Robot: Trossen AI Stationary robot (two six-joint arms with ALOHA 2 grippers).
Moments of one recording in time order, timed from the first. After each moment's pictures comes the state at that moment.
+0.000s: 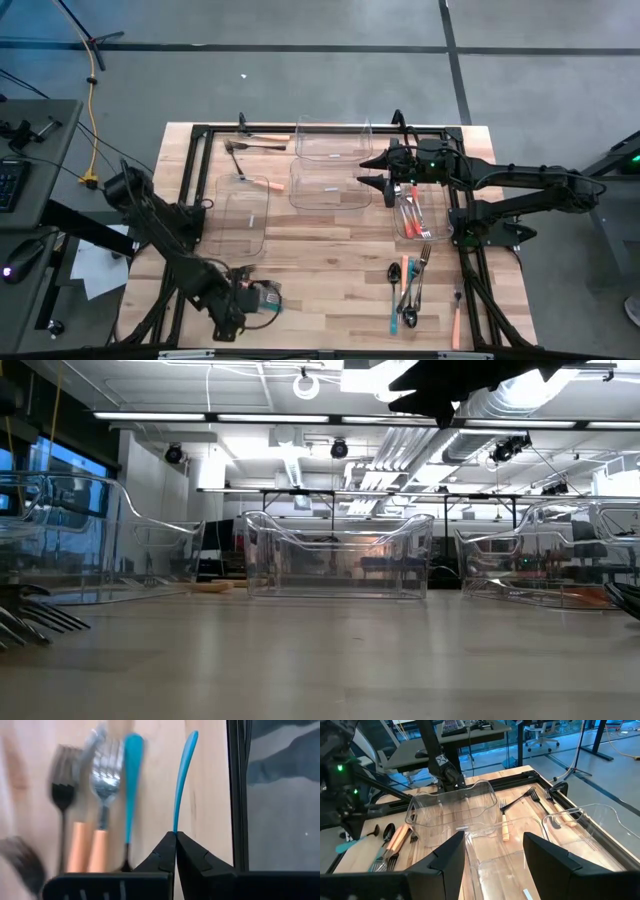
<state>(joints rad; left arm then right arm) -0.86 1.59 1.06 -0.67 -0.07 -0.77 -0.20 1.04 0.80 -0.02 -0.07 0.12</state>
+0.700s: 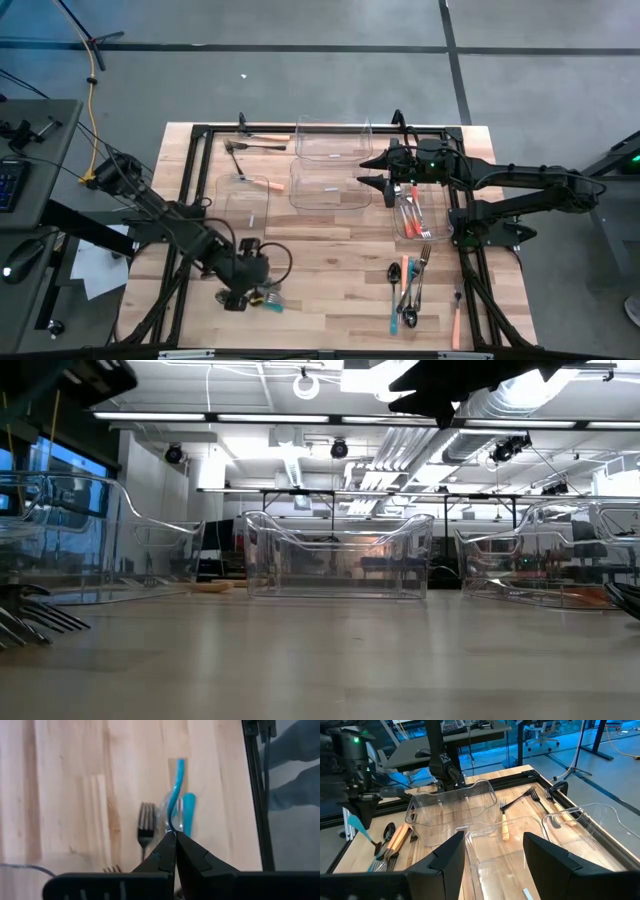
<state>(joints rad) -0.64 1.41 1.06 -0.74 -0.12 -0.53 -0.20 1.04 0.80 -0.02 -0.07 0.12</state>
